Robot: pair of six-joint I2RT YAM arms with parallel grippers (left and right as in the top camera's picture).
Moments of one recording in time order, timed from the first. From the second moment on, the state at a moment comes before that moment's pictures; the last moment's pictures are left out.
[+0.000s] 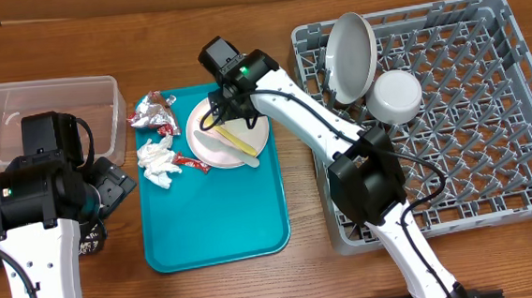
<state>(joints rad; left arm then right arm) 0.16 1.22 1.37 -1.51 -0.17 -0.71 0.68 2.48 2.30 -1.09 0.07 0.51</state>
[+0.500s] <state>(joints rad) 0.16 1.22 1.37 -1.51 -0.17 -0.71 0.68 2.48 2.30 -1.09 0.07 0.51</state>
